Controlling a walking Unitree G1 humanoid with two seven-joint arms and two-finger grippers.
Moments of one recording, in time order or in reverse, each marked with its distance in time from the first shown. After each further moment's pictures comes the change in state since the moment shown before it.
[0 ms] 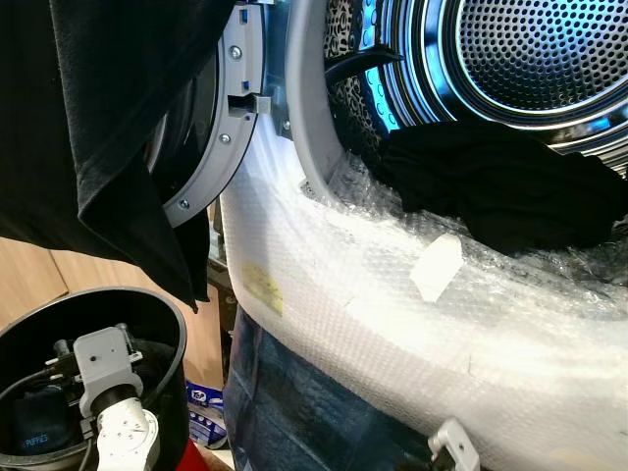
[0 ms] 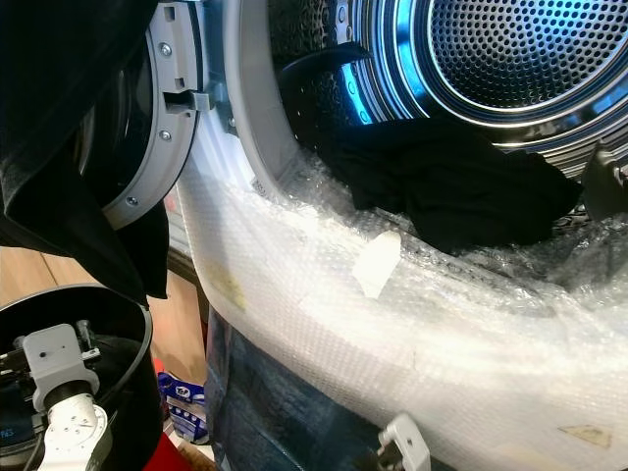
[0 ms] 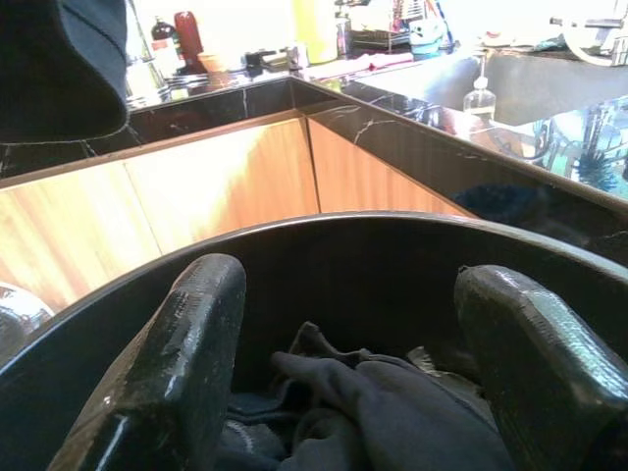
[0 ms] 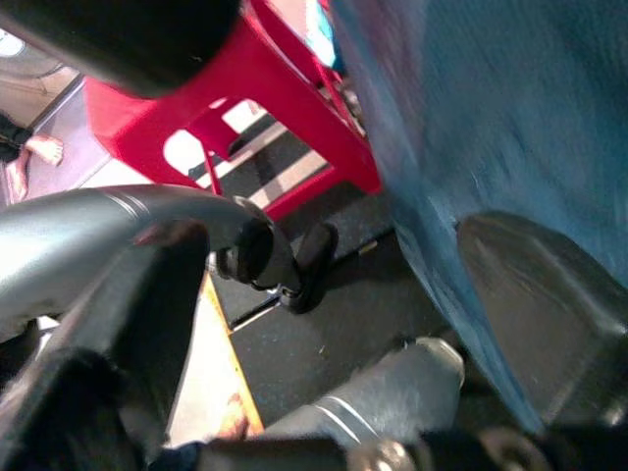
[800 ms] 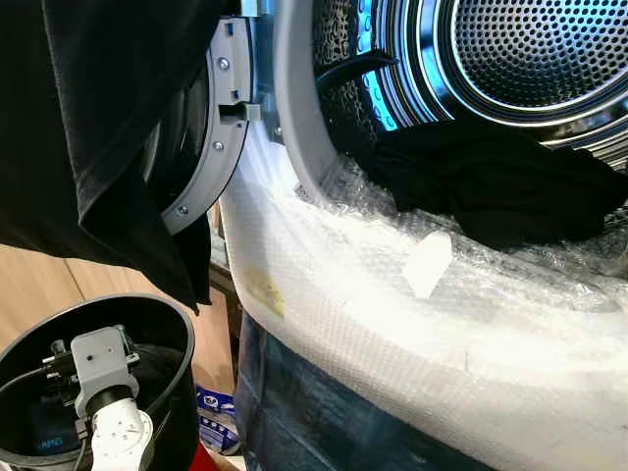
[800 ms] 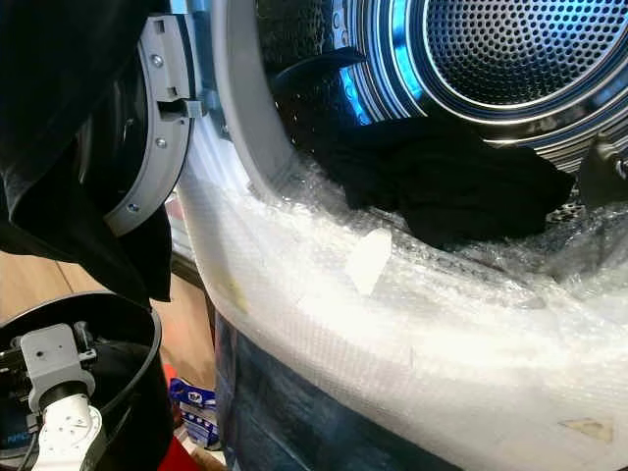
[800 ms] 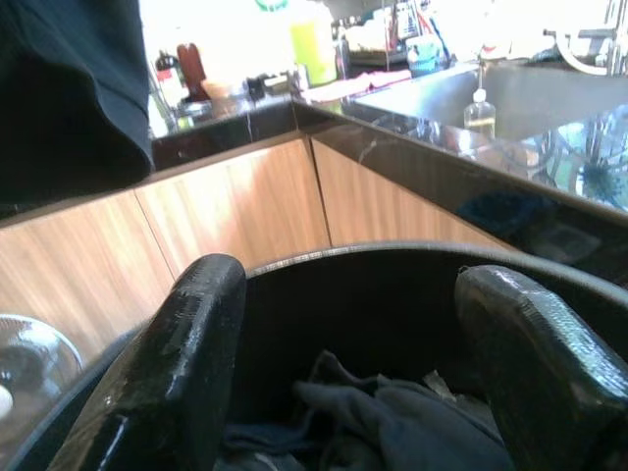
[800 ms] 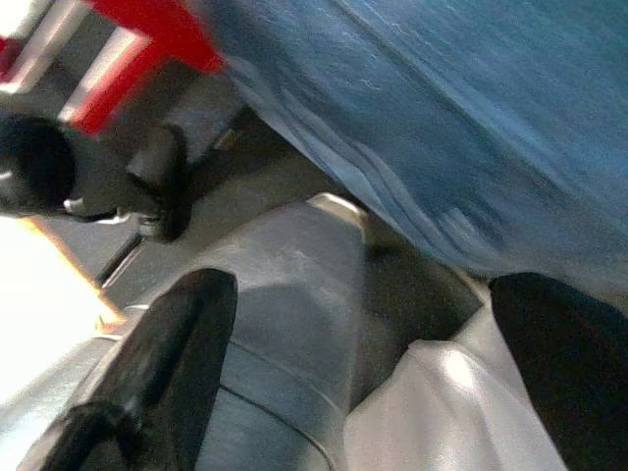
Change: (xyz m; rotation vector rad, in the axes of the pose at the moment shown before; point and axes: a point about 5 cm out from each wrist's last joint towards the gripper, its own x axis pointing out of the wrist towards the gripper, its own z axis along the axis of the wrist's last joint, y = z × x) left arm -0.001 0.005 0.001 0.021 0.001 -0.022; right arm 0.026 -0.020 -0.092 0.145 0.330 -0.596
